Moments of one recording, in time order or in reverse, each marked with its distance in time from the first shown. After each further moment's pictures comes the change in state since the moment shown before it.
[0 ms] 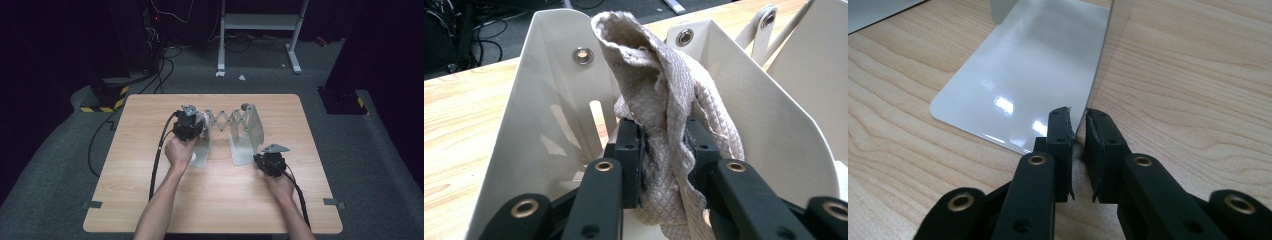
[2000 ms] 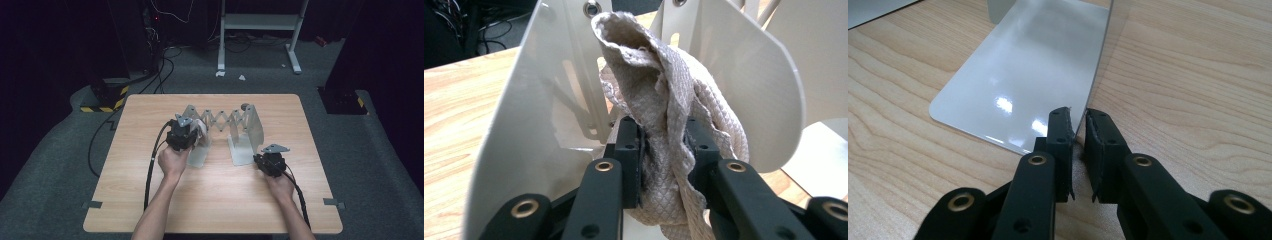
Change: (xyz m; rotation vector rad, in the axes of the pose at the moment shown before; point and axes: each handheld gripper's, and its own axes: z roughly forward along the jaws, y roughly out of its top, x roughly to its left) left arm 0.002 -0.025 -0.028 -0.011 0.007 0.016; right arm 0.000 0.000 0.000 -0.001 0.003 -0.005
